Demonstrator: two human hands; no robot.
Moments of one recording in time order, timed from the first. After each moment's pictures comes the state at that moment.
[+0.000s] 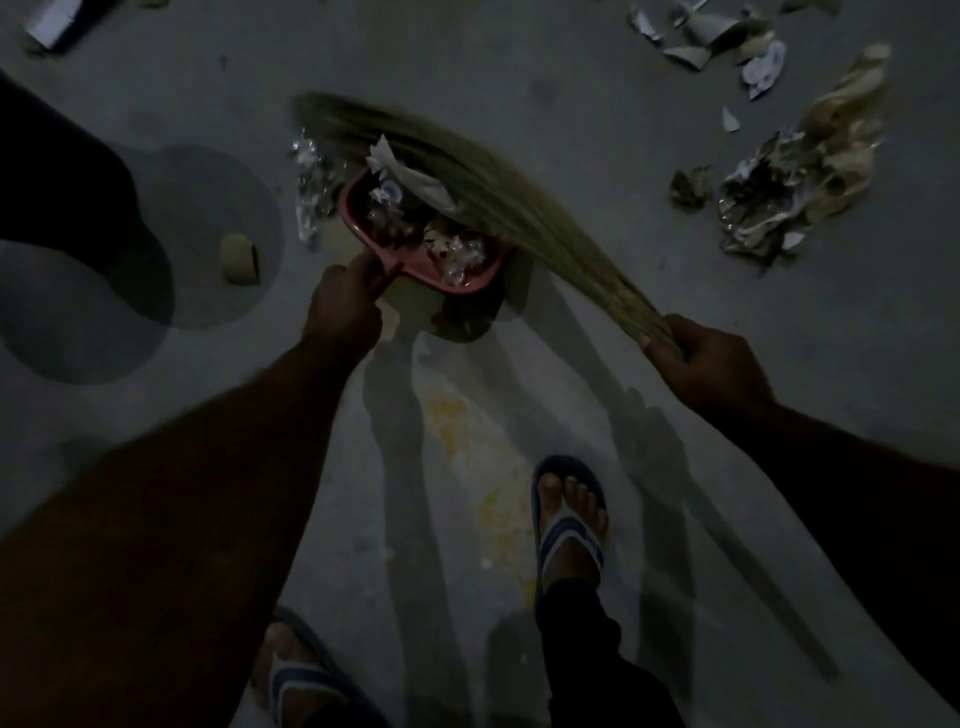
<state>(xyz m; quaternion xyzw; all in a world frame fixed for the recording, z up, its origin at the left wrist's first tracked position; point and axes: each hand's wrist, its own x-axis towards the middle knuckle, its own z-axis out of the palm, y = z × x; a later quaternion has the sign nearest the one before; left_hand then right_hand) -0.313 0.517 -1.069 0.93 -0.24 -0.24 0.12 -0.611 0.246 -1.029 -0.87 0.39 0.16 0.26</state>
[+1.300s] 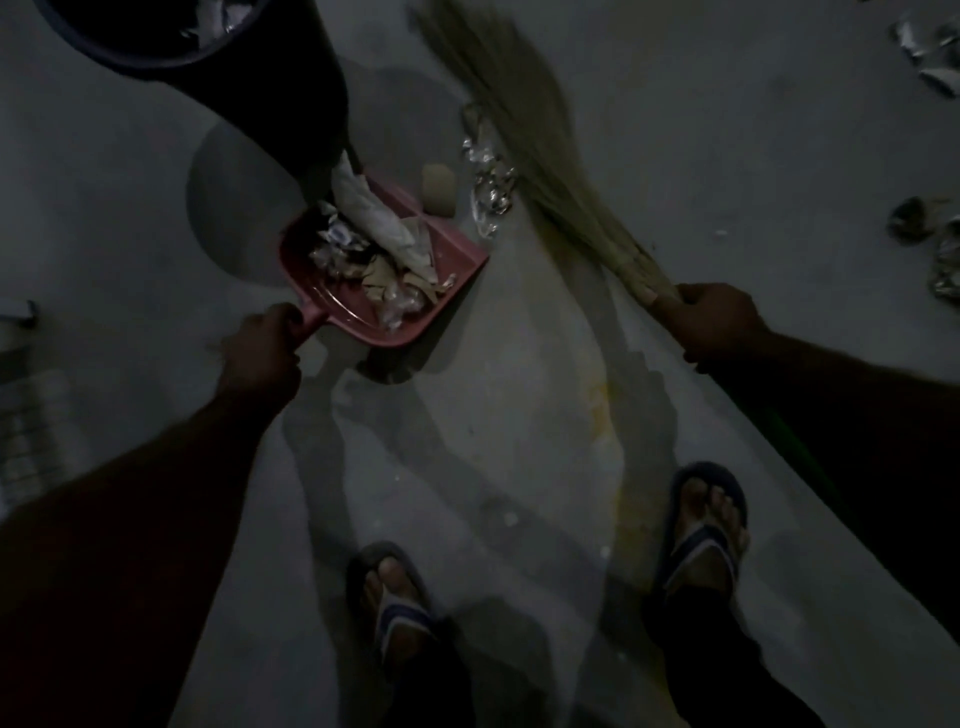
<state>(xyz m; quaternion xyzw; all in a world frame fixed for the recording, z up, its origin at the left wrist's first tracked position) -0.261 0.864 -1.070 0.97 -0.10 -0.23 0.06 -0.430 0.413 -1.032 -0.79 0.42 0.27 0.36</state>
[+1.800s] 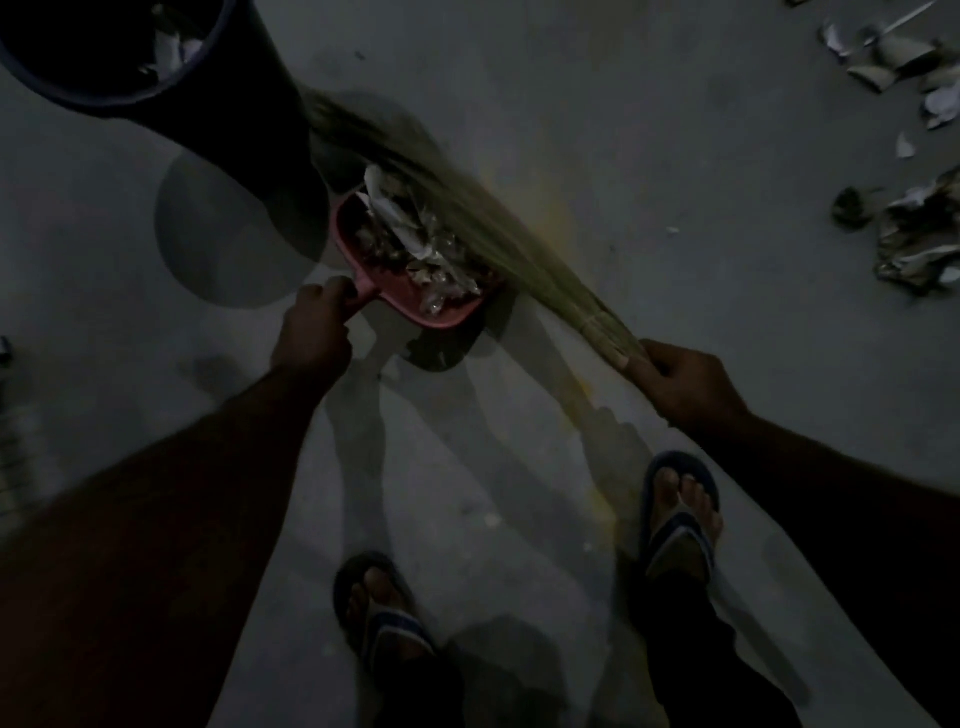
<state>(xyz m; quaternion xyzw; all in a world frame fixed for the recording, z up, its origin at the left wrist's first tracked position) -0.266 0.764 -1.063 0.95 -0.18 -0.21 0.10 -0.511 0.430 -1.023 -0.83 0.34 0.19 0.39</state>
